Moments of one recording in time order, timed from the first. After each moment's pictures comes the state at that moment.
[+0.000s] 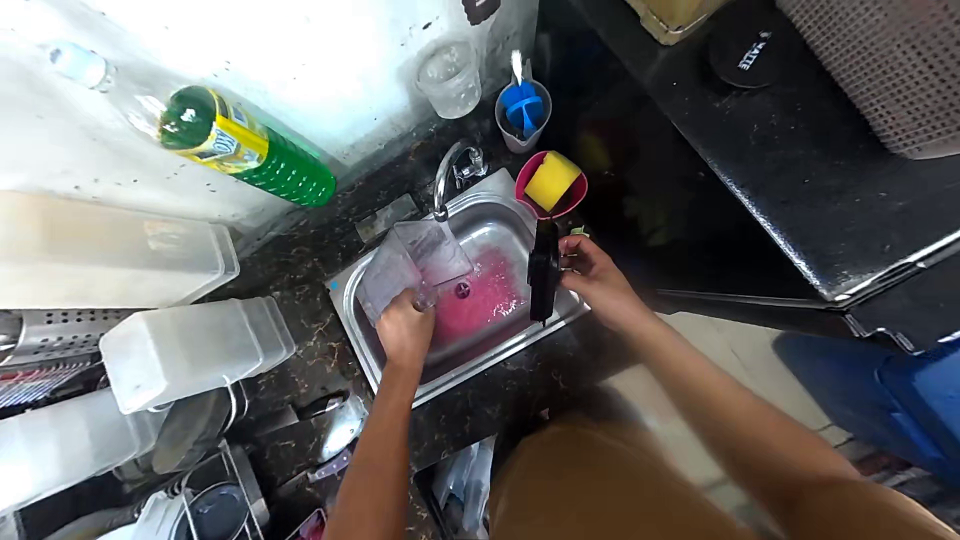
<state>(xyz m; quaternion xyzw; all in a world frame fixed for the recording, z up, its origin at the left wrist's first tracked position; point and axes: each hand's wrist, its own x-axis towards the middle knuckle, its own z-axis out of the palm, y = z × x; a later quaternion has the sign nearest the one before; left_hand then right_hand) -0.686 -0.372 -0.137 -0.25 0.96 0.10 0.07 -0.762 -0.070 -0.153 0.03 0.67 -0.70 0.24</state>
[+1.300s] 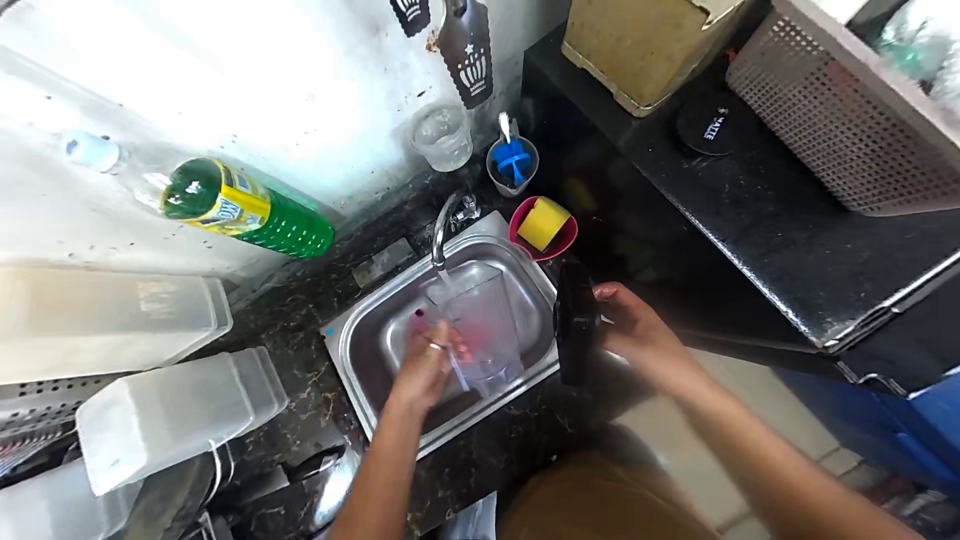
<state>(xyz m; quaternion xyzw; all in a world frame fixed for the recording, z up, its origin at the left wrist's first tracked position) -0.711 -0.361 -0.124 -0.27 0.58 0.74 0.20 -0.753 -0.040 -0.098 0.03 0.65 -0.73 0.21</state>
